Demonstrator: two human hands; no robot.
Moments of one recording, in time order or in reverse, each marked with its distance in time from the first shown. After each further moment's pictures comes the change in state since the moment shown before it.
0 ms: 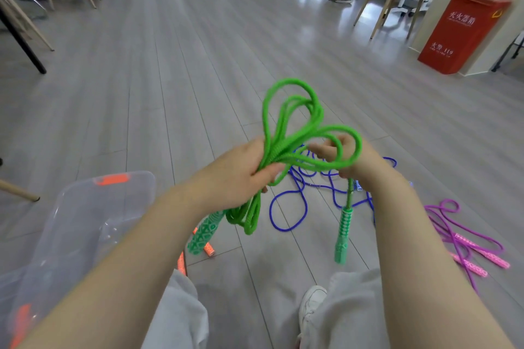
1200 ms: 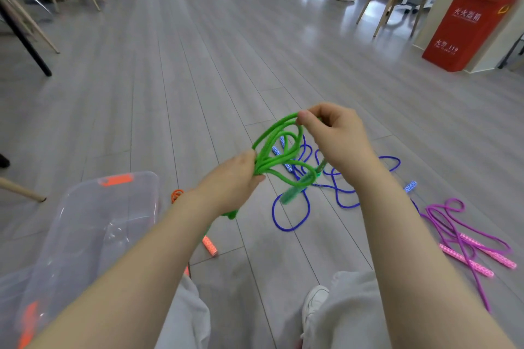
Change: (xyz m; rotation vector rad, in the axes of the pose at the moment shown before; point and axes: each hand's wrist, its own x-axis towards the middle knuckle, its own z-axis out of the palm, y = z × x) left_hand 0.015 -0.043 0.023 0.410 -0.027 -0.239; right_hand -0.017 -0.041 0.014 0.308 0.214 -0.334
